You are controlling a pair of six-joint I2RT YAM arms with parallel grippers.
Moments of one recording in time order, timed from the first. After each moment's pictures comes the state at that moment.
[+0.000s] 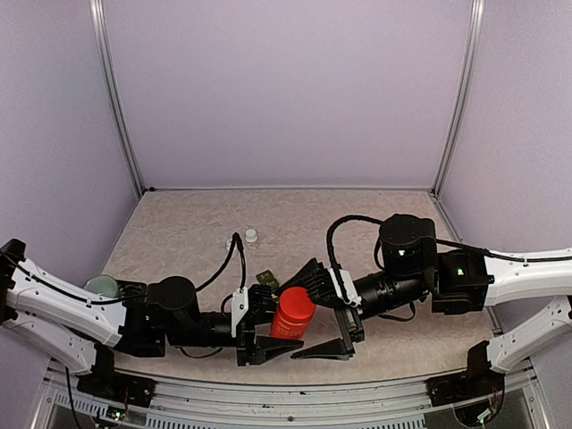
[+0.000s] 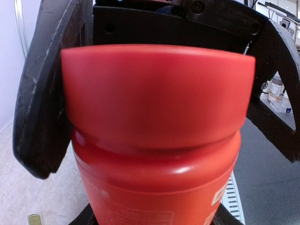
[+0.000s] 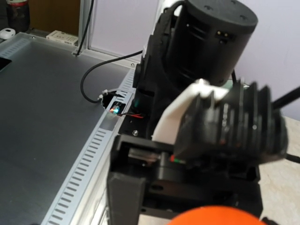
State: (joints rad) left arm -1.34 1.30 0.53 0.68 0.11 0.06; right arm 1.28 1.21 0.92 0.01 -0.46 -0.37
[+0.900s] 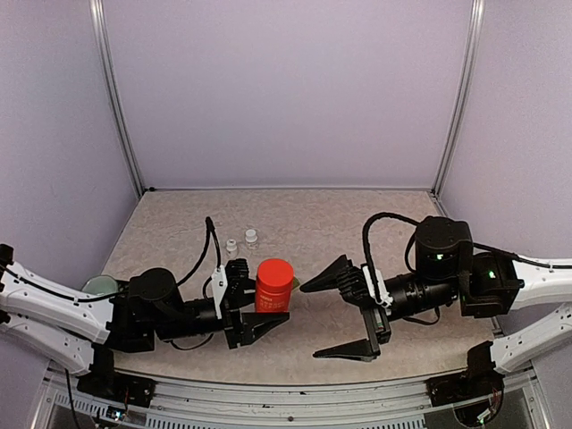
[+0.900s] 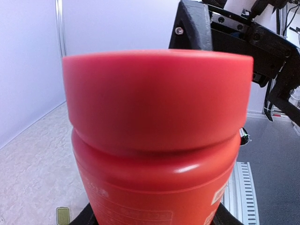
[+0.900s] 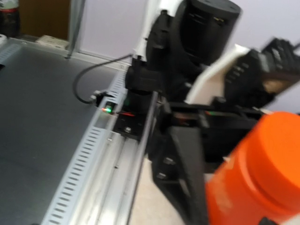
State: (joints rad) left arm -1.30 1.20 0.49 0.70 -0.02 0.02; right arm 1.31 1.05 0.86 -0.06 -0.36 -0.34
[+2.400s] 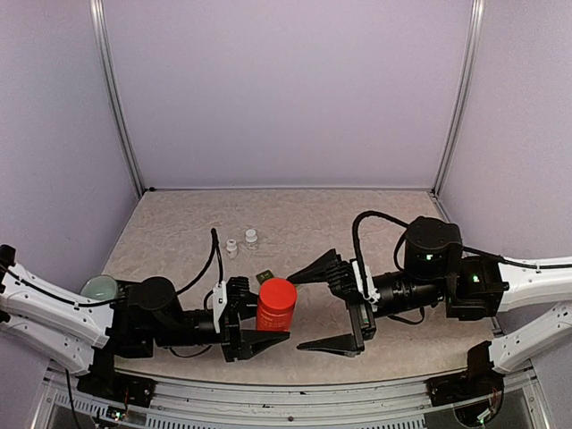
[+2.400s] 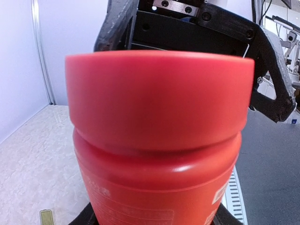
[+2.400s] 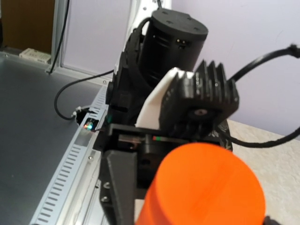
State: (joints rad) left arm -1.33 1.21 0.46 0.72 0.06 0.04; right arm 1.31 1.12 0.84 0.10 -0.35 -0.34
